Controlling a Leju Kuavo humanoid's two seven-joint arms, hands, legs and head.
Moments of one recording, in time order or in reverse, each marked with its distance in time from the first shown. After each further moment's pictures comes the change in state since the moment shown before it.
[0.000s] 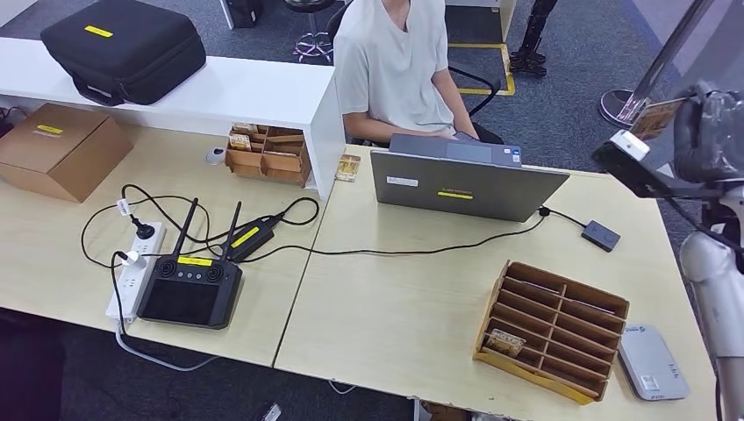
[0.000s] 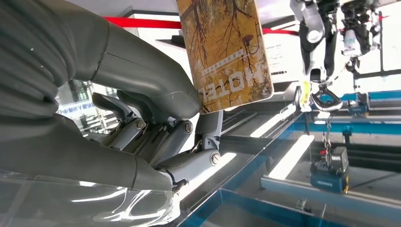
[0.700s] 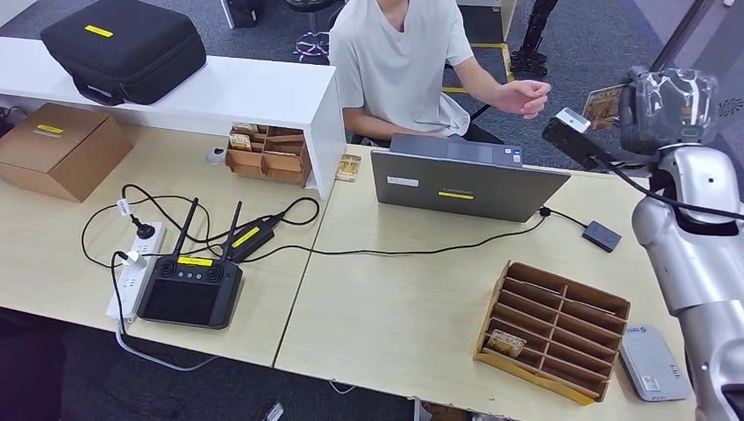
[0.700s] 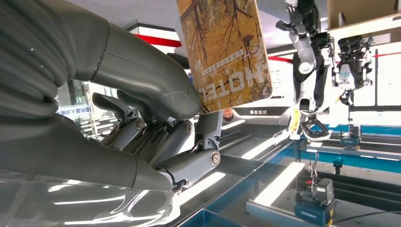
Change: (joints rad) left arm -0.007 0.000 -0.004 0.000 -0.010 -0.003 0.022; right arm -0.164 0.128 0.124 0.281 0.035 -0.001 0.056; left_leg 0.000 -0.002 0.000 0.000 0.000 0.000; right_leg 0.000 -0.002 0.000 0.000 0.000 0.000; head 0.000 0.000
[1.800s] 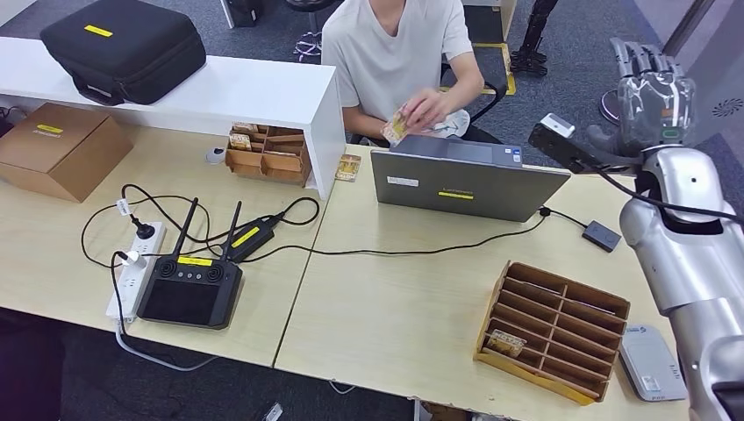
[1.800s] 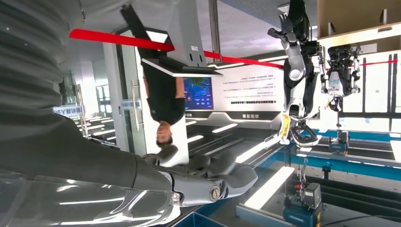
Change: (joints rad) left arm 0.003 0.000 0.000 -0.003 0.006 -0.012 -0.009; right arm -0.005 0.012 0.040 0.017 -0.016 0.005 -0.005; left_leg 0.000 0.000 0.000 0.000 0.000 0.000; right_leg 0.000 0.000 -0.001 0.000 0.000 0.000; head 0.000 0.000
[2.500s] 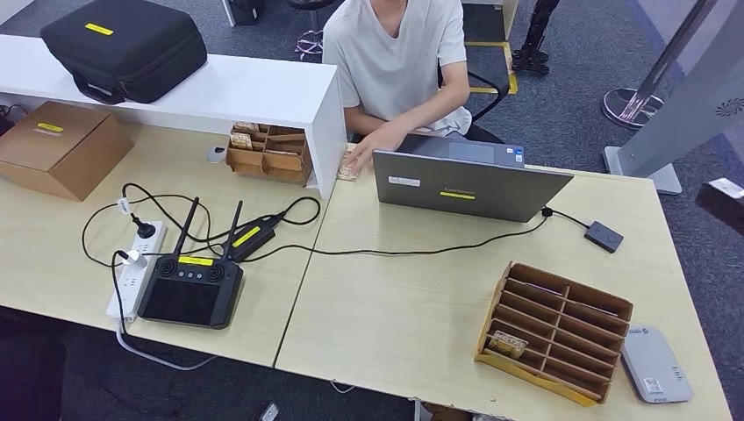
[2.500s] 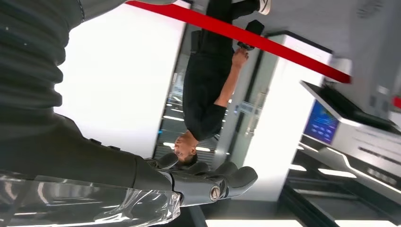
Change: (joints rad) left arm 0.010 0.006 0.007 0.000 0.027 -0.012 -0.023; right arm 0.056 -0.413 -0.027 0.163 0.085 0.067 0.102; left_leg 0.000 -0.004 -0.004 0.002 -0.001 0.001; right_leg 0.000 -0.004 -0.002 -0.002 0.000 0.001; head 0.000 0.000
